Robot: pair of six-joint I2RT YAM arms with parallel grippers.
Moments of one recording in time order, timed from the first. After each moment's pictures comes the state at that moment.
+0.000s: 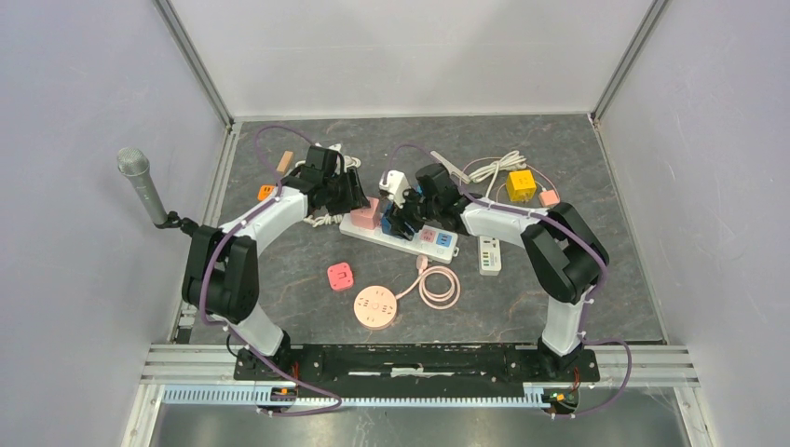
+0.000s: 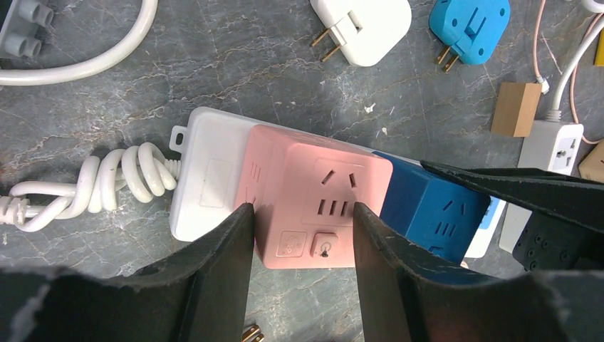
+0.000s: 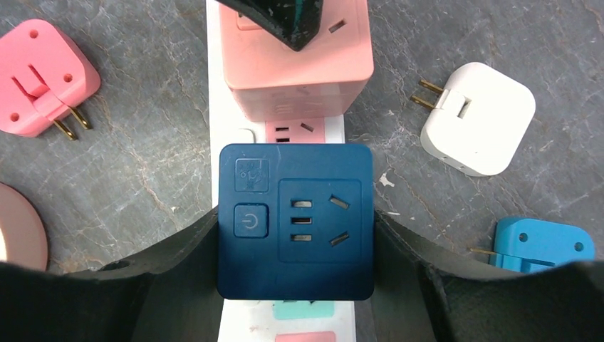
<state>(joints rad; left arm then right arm) -0.32 1.65 1.12 -0.37 0.16 -0.48 0.67 1.88 1.16 0.04 -0.41 -0.35</state>
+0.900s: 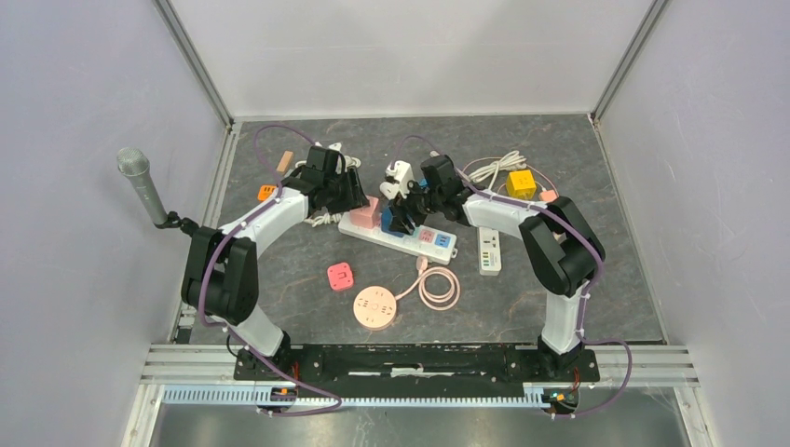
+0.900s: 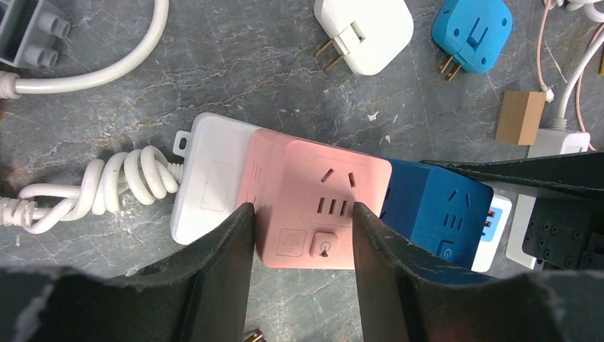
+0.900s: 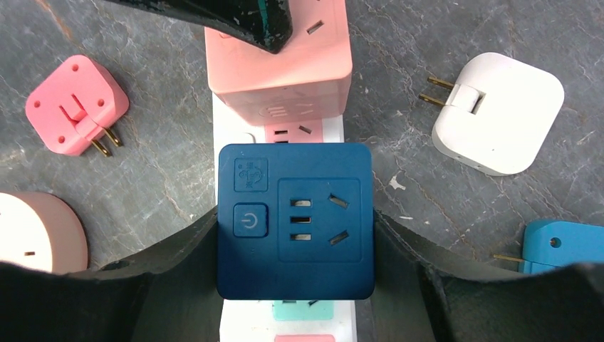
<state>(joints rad) -0.33 1.63 1.10 -0.34 0.13 -0.48 0.63 1.91 1.22 -0.01 -0.51 -0.26</state>
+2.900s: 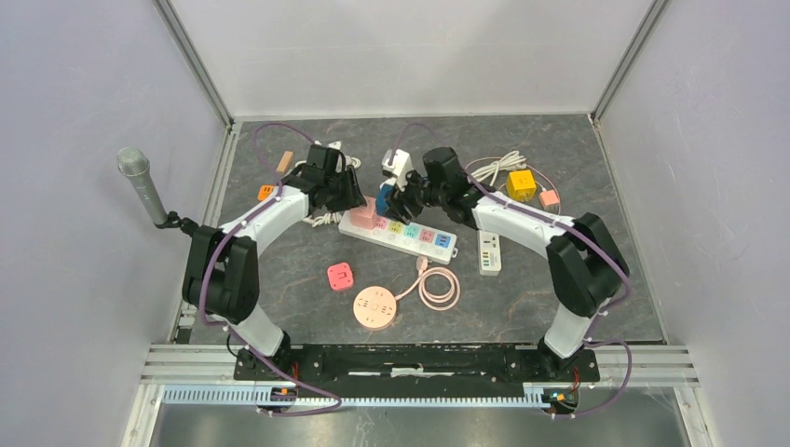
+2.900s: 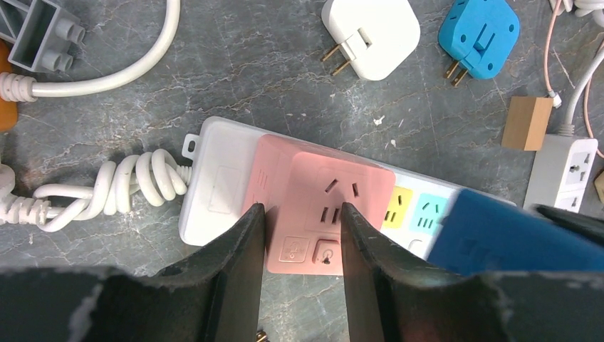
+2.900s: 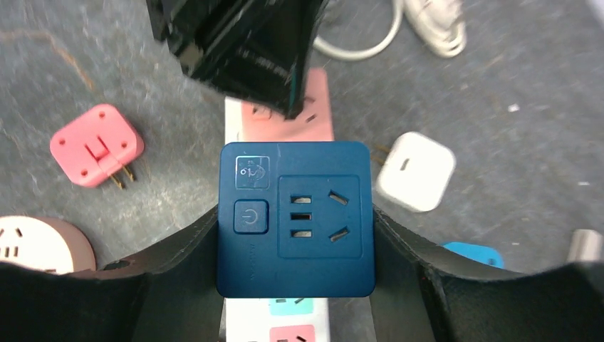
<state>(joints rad) -0.34 1.65 1.11 -0.35 0.11 -0.47 0.67 1.78 1.22 0.01 -0.42 -0.33</state>
